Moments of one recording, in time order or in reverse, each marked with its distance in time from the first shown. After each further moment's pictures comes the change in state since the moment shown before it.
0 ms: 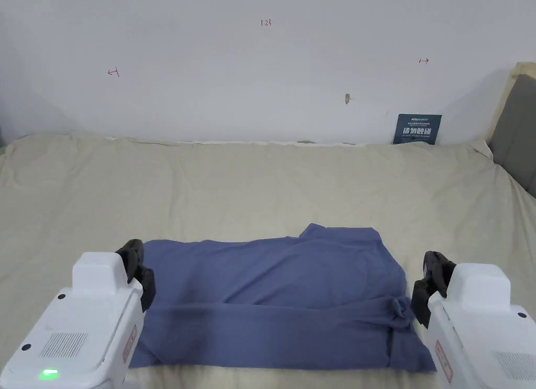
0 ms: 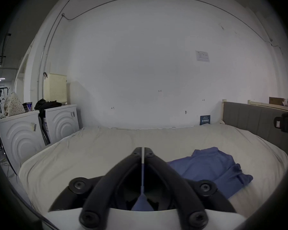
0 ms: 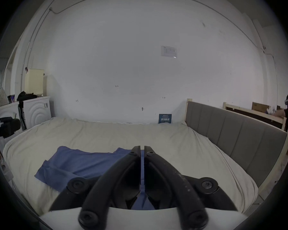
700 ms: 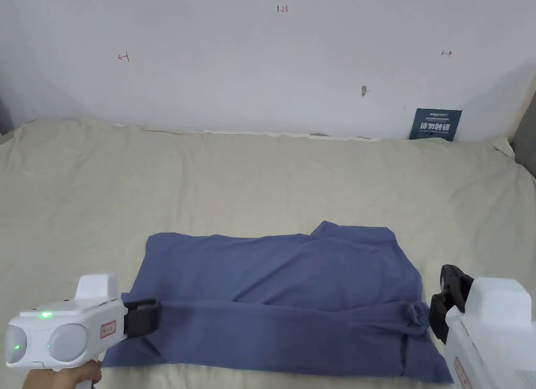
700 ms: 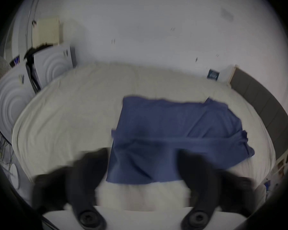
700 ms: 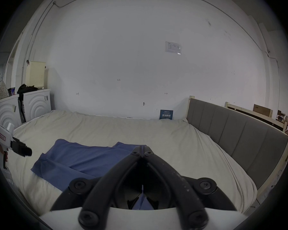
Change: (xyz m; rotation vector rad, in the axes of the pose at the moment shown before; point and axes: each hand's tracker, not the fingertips) left arm -0.075 -0.076 -0.113 -0.704 -0.032 0.124; right arm -0.002 -0.006 -0.034 -0.064 0.002 0.029
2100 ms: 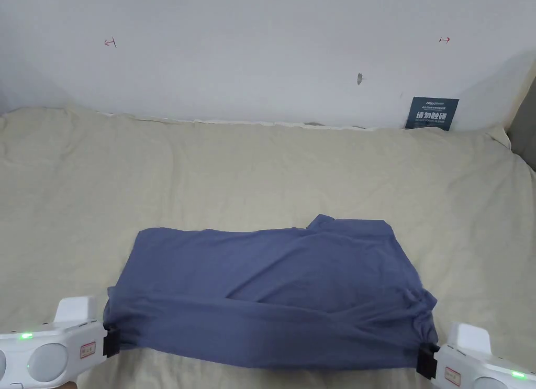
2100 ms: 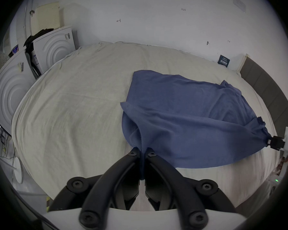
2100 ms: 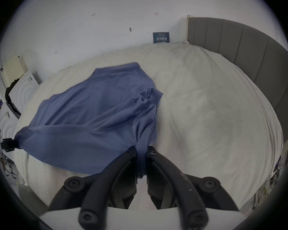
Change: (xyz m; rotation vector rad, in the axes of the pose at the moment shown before) left arm -0.015 -0.023 -0.006 -0.048 0.028 0.026; right arm 0.046 -0.119 -0.098 -0.612 0.045 -0.206
